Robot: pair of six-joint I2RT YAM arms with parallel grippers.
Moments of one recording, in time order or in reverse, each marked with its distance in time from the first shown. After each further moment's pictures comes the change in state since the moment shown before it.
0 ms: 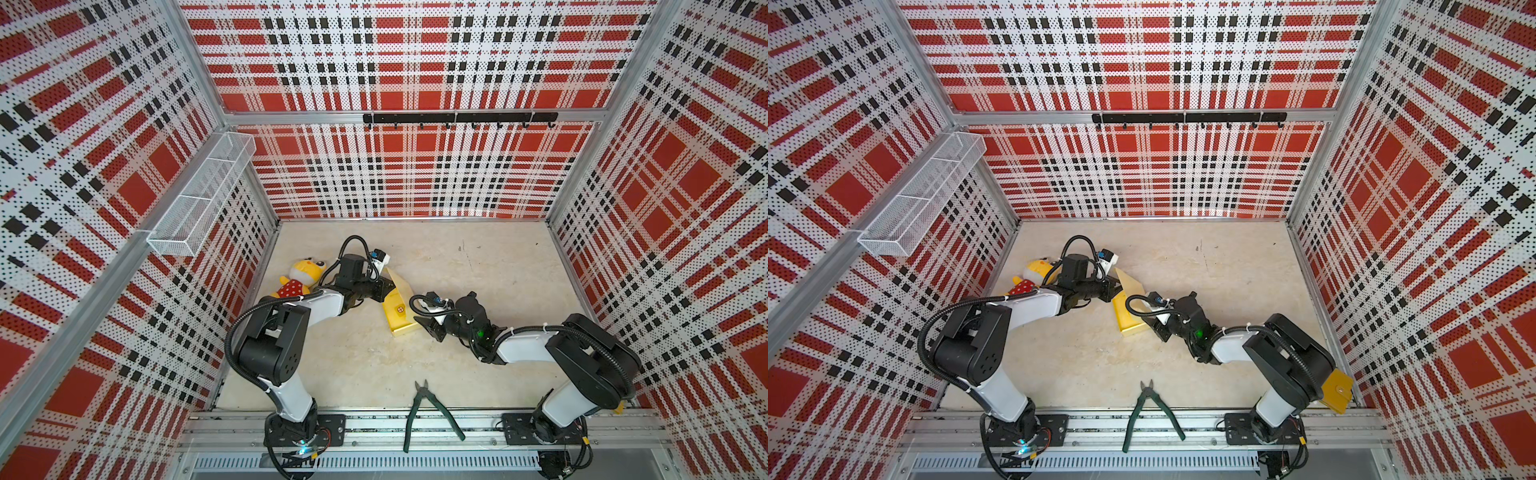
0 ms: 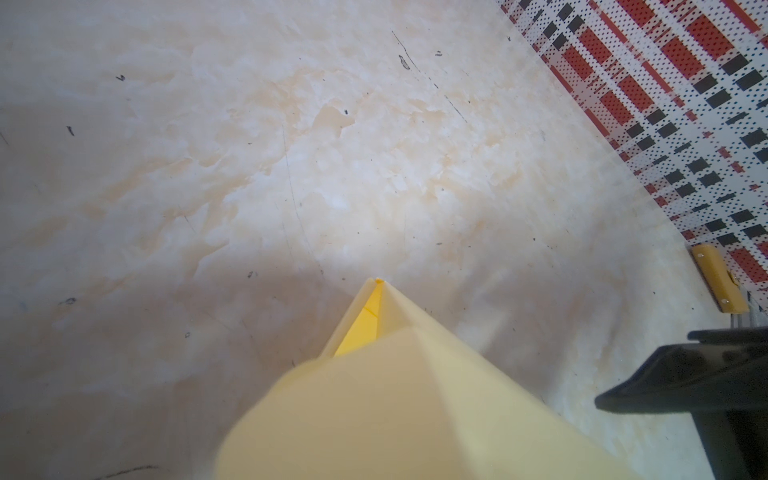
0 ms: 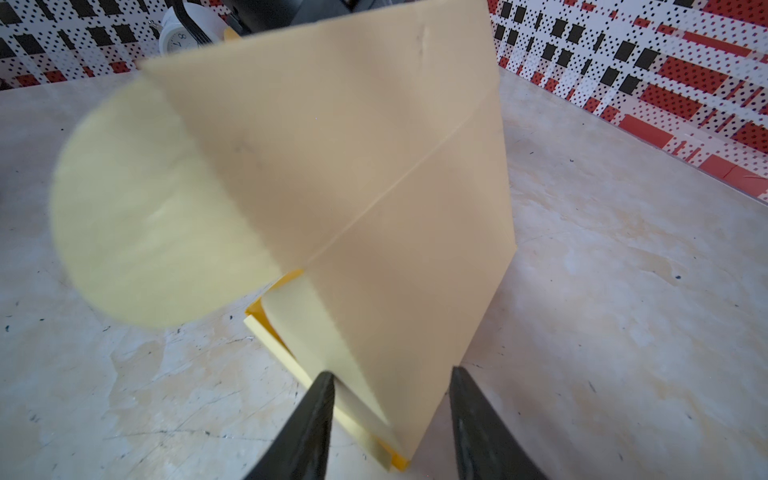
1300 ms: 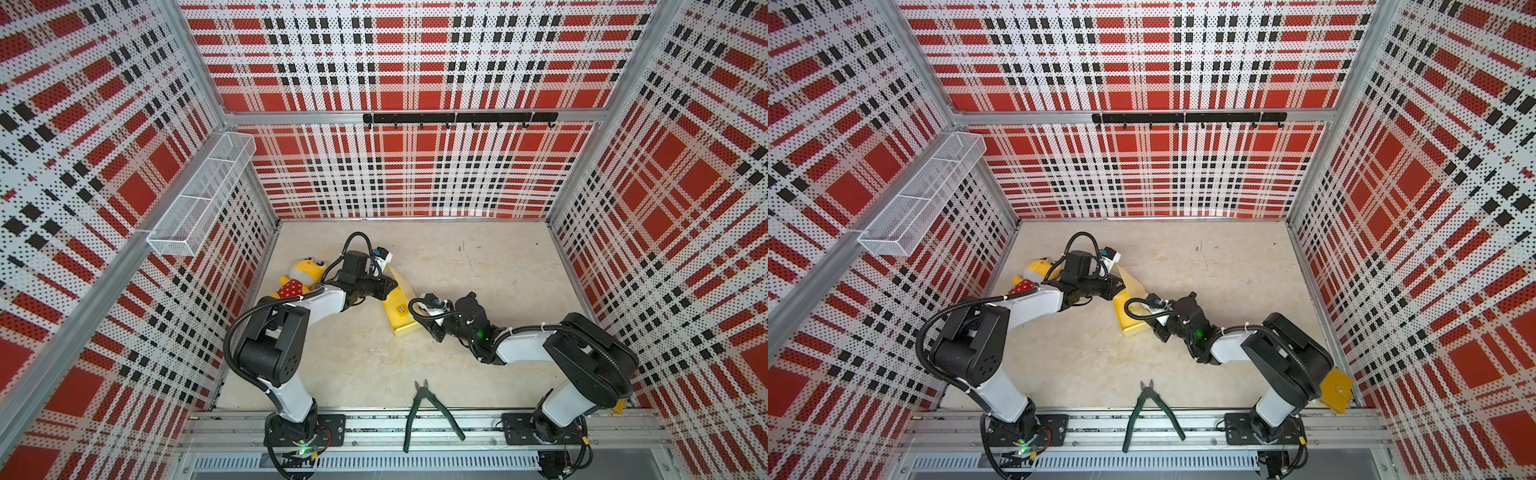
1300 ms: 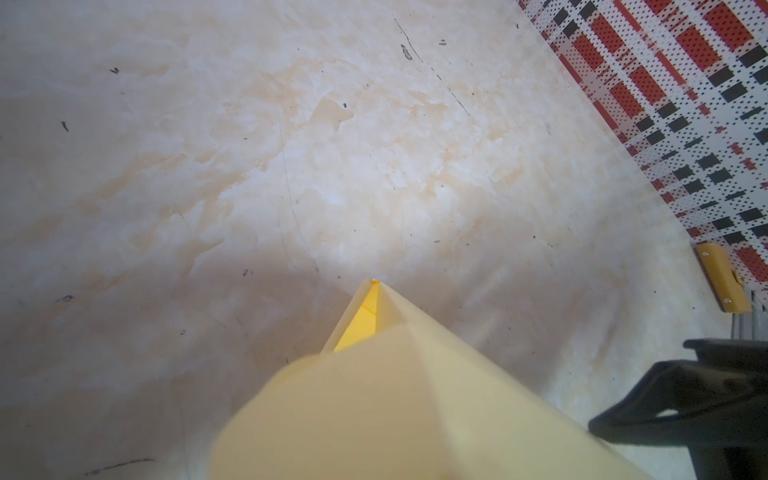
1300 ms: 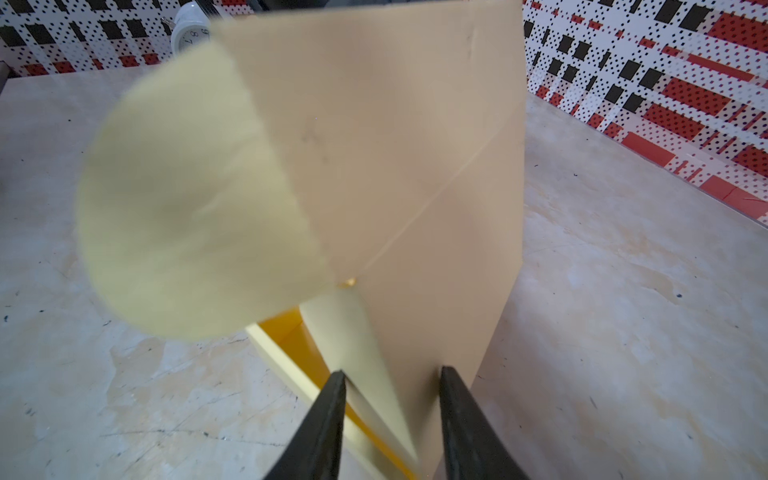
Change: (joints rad) left arm -0.021 -0.007 0.058 -0.104 -0.034 0.002; right arm 0.002 0.006 -0.003 0.019 -0.004 -0.027
